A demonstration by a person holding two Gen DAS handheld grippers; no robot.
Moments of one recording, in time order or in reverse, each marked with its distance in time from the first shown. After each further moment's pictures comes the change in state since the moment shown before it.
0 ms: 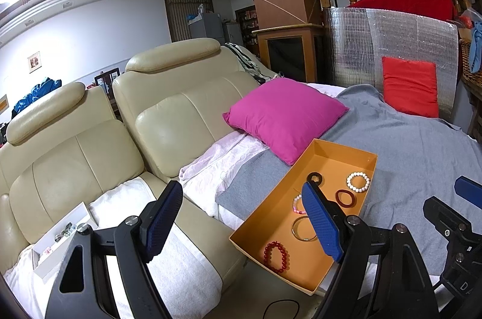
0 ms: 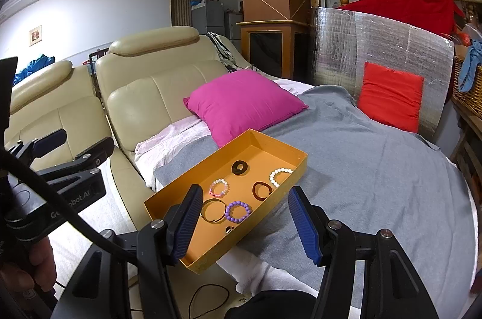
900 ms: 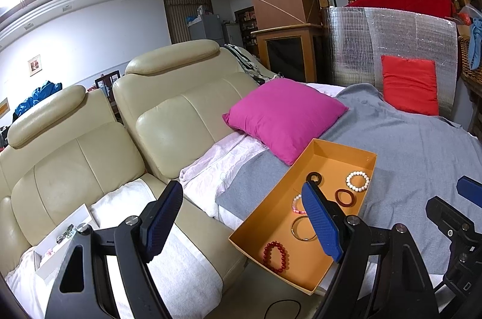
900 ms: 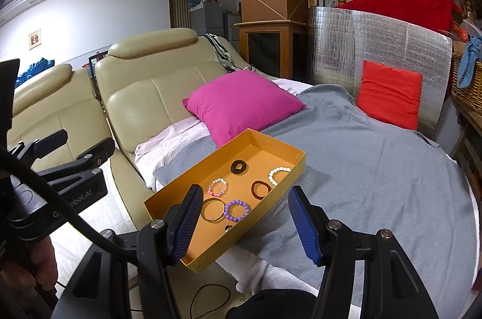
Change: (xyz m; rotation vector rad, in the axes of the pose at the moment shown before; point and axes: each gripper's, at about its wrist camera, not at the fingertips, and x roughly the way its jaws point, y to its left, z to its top) left arm -0.002 -0.005 0.001 0.011 -0.003 0.005; right arm -0.002 -0.005 -0.002 0.014 -0.005 0.003
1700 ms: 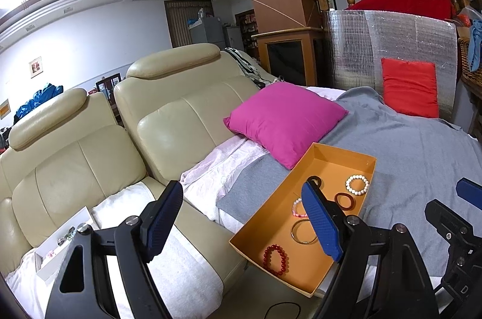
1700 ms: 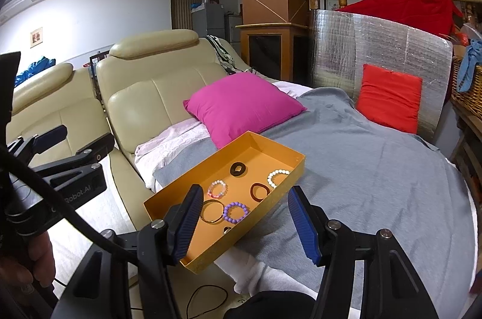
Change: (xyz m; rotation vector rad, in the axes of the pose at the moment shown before) left arm -0.004 0.001 0.003 0.001 -0.016 0.003; right arm -0.003 0.001 0.002 -0.009 -0.008 0.000
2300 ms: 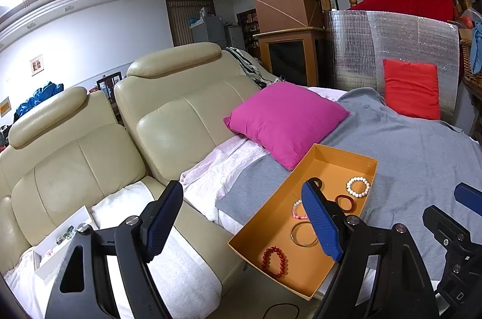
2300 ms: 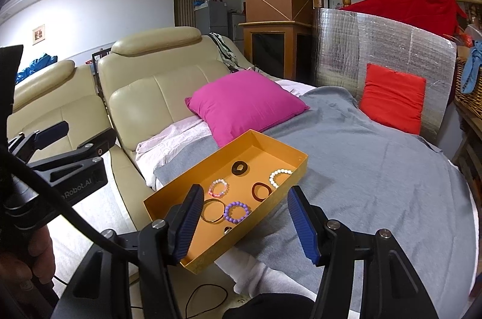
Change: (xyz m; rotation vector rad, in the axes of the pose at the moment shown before) left arm 0.006 -0.001 0.002 -0.008 0.002 0.000; right arm 0.006 0.002 0.000 -0.013 0.008 0.008
